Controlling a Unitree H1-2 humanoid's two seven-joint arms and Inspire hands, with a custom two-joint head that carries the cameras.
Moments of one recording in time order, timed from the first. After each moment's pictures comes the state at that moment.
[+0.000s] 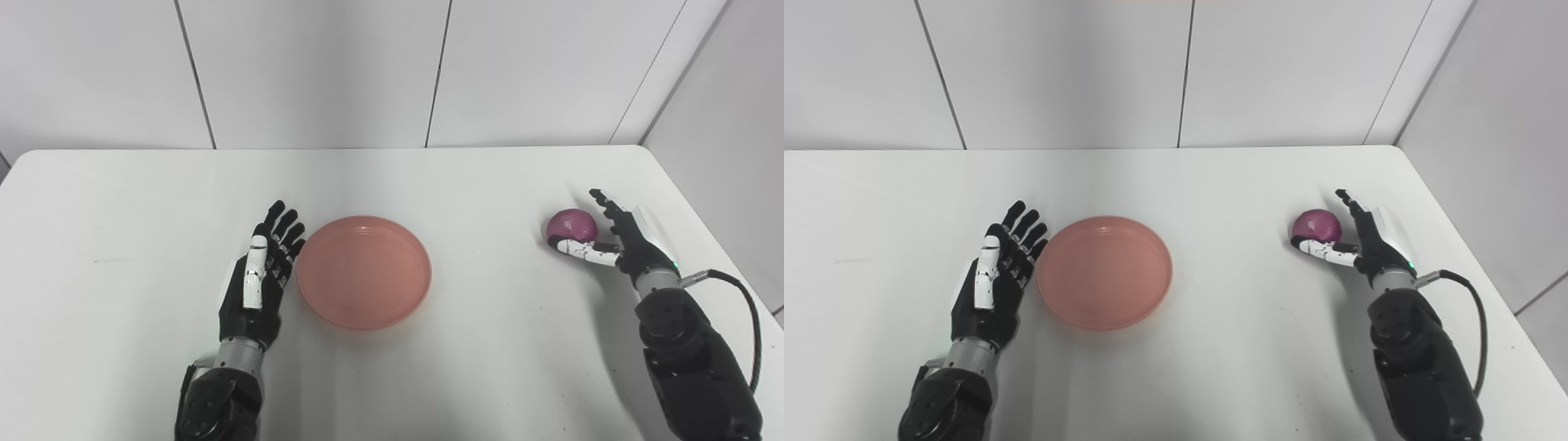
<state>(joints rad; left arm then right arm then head) -0.14 -0.12 -0.01 0.04 -0.22 0.06 -0.11 -0.26 -0.49 -0.05 -0.01 -0.51 0.45 0.12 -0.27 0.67</state>
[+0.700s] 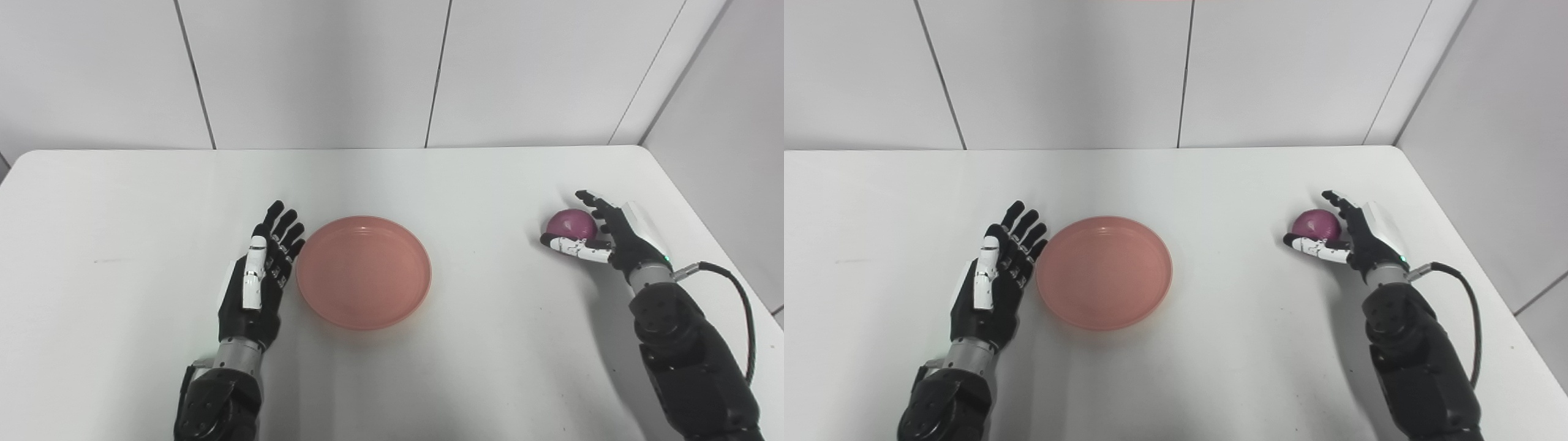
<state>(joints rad) -0.14 -0.12 -0.01 0.04 -0.22 0.05 -0.12 -0.28 -0.51 -0.01 0.00 -0.52 0.45 0.13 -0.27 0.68</state>
